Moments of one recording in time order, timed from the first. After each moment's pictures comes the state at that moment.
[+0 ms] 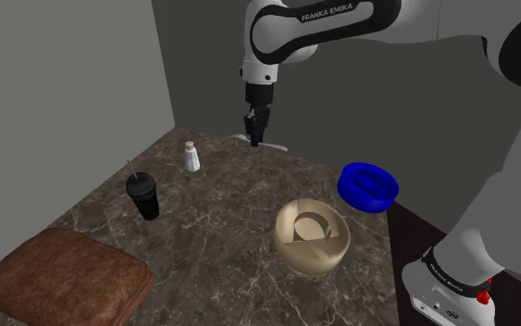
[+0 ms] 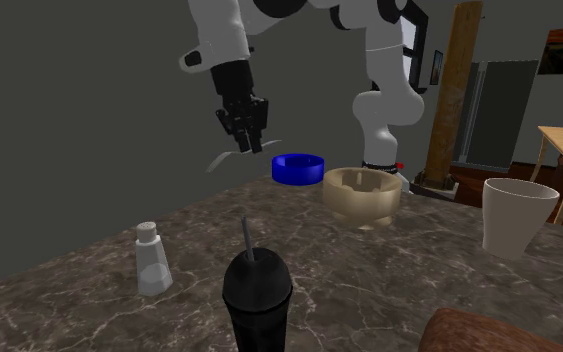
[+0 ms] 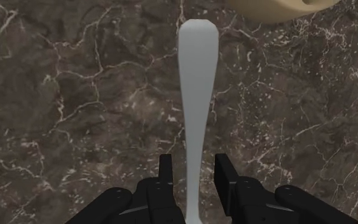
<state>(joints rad) 0.20 0.23 0.12 -1.71 0.16 1.81 -0.21</state>
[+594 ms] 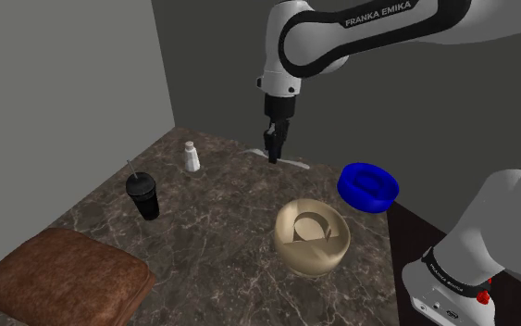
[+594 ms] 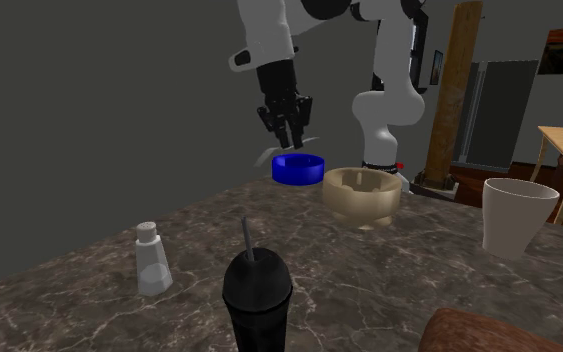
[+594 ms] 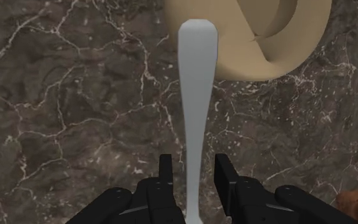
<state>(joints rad) 0.23 -0.02 0.15 -2.03 0.21 1.88 -0.18</state>
